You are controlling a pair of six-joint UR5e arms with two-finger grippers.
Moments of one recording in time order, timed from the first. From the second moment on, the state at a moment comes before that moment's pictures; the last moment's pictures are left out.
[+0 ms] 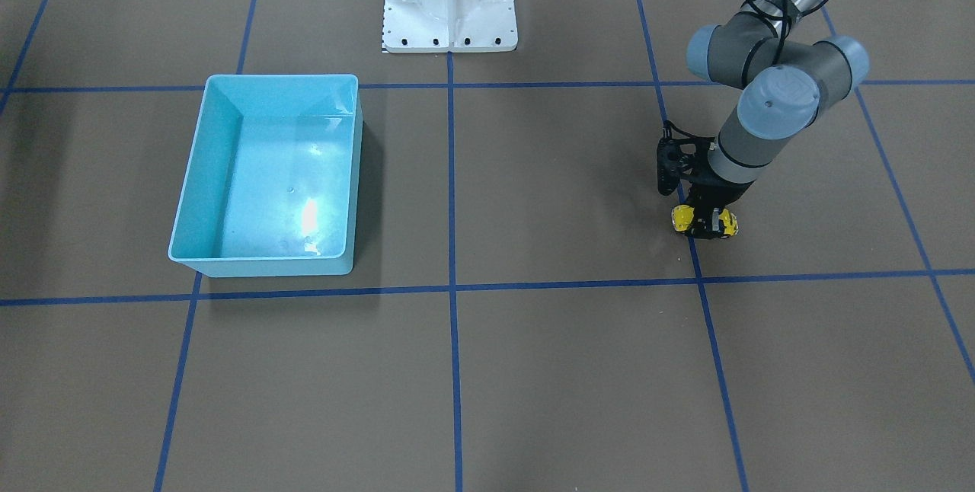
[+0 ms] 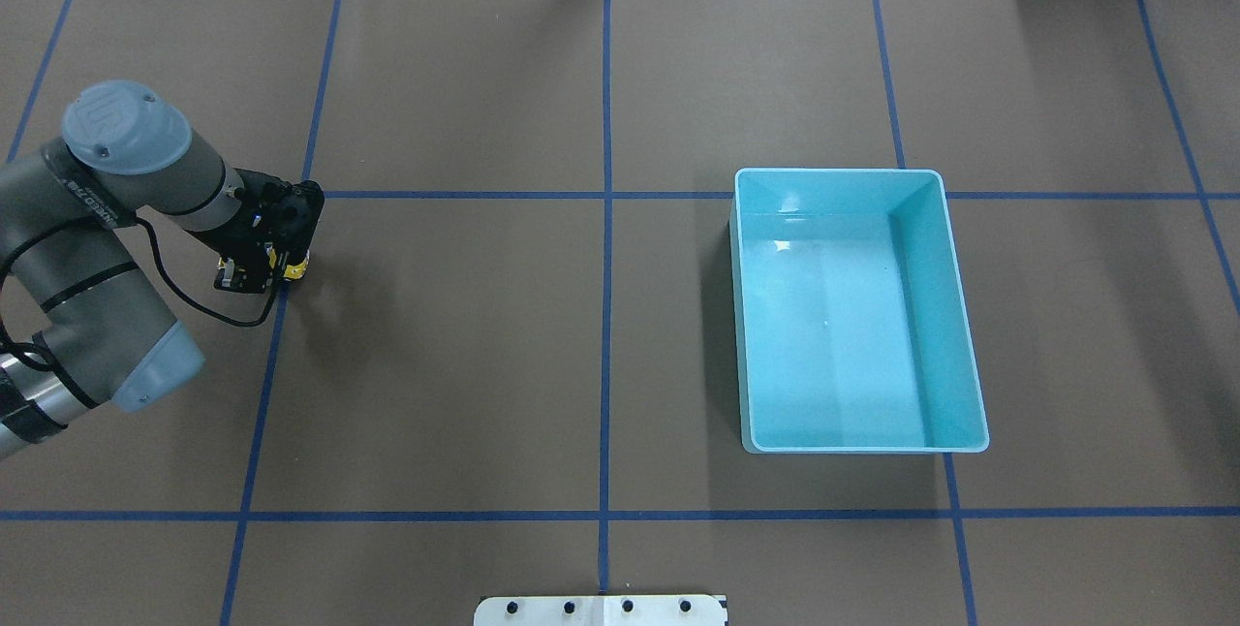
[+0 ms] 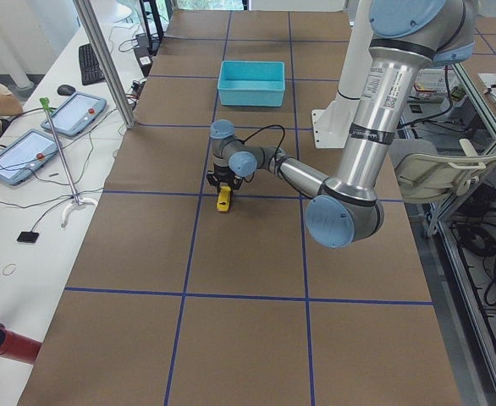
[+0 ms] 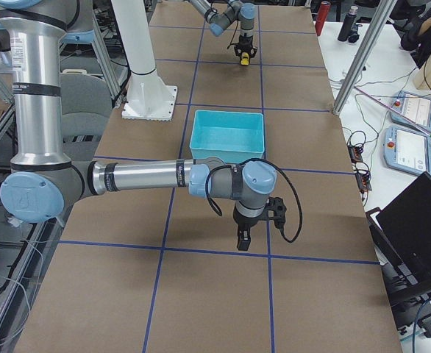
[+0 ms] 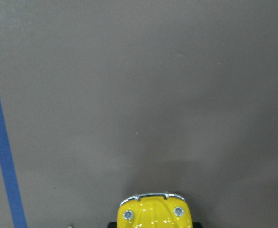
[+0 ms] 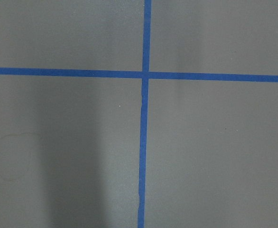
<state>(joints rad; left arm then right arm) -0.79 -1.86 -1.61 -1.86 -2.04 0.78 1.52 -1.59 1.68 -1.70 2.30 0.00</state>
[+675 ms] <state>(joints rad) -0.82 -1.80 -1.61 -1.94 -2.07 0.81 1.52 -1.59 1.69 -1.70 2.30 0.00</state>
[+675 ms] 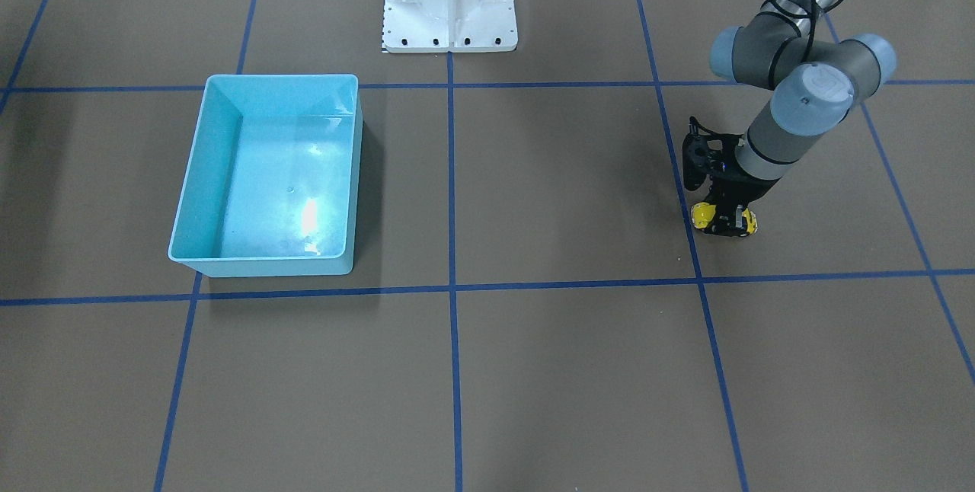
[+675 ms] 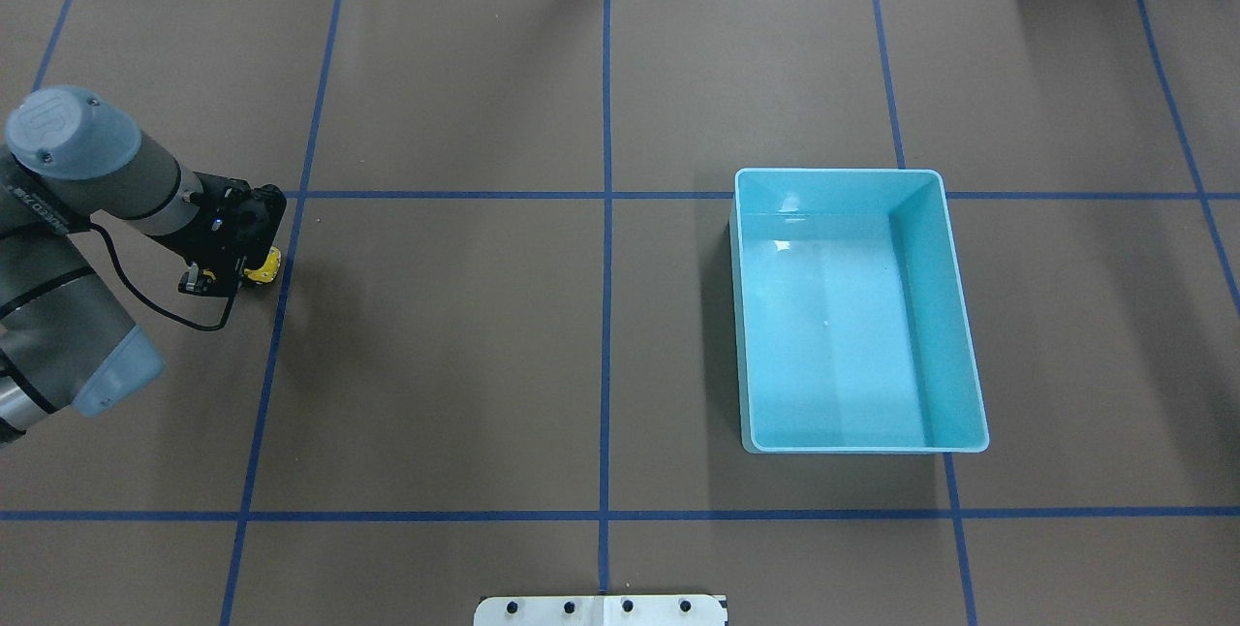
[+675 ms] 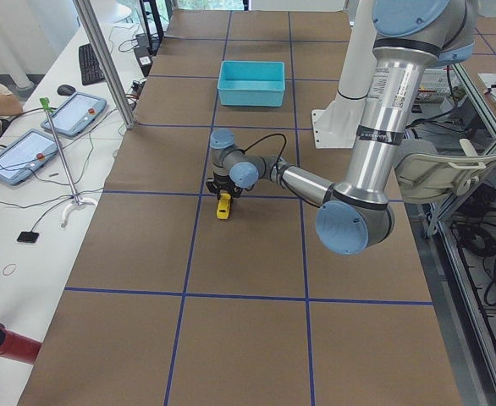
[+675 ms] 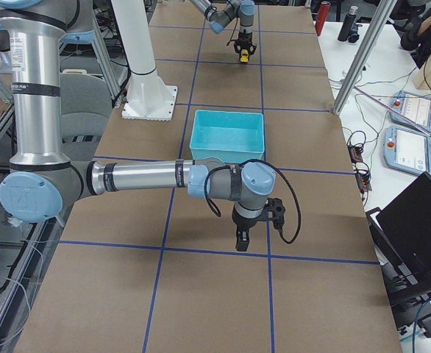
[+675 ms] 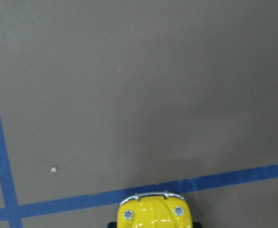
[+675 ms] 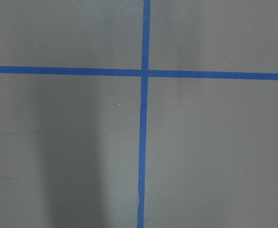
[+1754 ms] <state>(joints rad) -0.86 -1.74 -1.60 -1.96 -2.10 0.90 1.52 -1.60 1.69 -1.70 2.30 0.00</state>
